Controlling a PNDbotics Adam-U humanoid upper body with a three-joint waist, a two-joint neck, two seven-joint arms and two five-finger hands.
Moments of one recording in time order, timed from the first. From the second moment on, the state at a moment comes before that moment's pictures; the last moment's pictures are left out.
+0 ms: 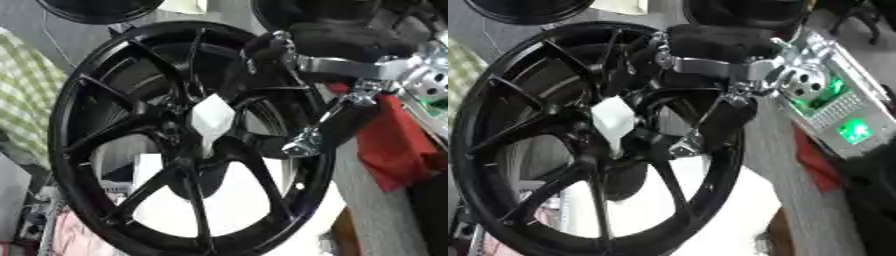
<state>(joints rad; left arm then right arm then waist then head) -0.15 0.37 0.29 -1.98 0.13 0.02 0.19 -0.83 -0.60 0.48 -1.93 0.28 -0.05 0.62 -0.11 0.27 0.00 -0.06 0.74</state>
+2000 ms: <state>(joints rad) -0.17 0.35 0.30 -1.98 0.14 0.02 0.20 -0.87 -0.53 0.49 -1.78 0.30 -0.02 0.68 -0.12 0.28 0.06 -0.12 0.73</state>
